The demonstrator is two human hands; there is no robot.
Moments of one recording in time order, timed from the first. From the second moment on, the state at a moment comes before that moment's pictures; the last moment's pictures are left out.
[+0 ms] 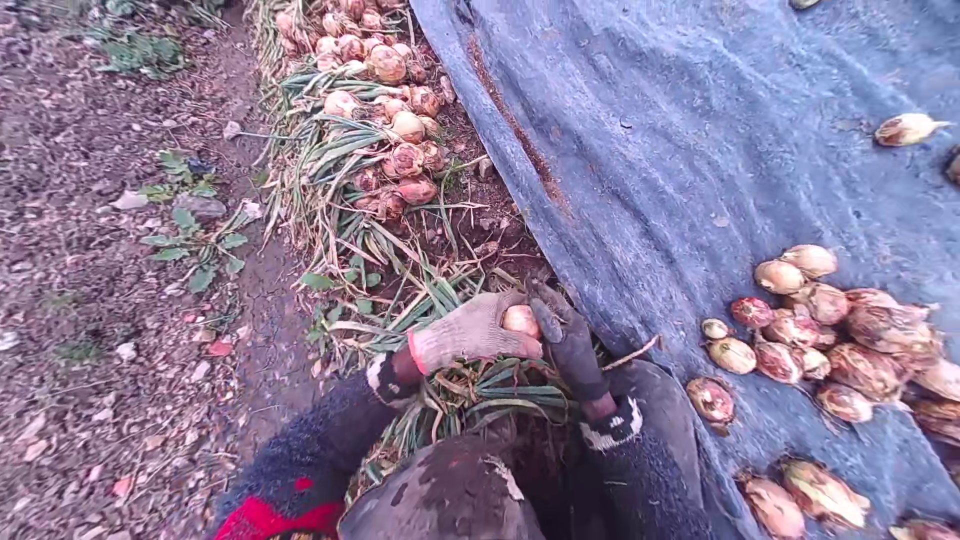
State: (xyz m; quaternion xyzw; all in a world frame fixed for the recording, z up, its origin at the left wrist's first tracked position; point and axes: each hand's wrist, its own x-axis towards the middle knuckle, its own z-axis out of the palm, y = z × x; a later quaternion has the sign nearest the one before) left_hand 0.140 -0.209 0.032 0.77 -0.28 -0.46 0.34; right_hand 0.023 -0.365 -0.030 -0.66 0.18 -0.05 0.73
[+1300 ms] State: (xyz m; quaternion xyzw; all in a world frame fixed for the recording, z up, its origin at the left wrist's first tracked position) left_hand 0.379 -0.191 0.029 0.99 -0.10 0.03 -0.02; right_hand -0.020 -0.551 0.009 -0.31 0.20 -0.53 0.77
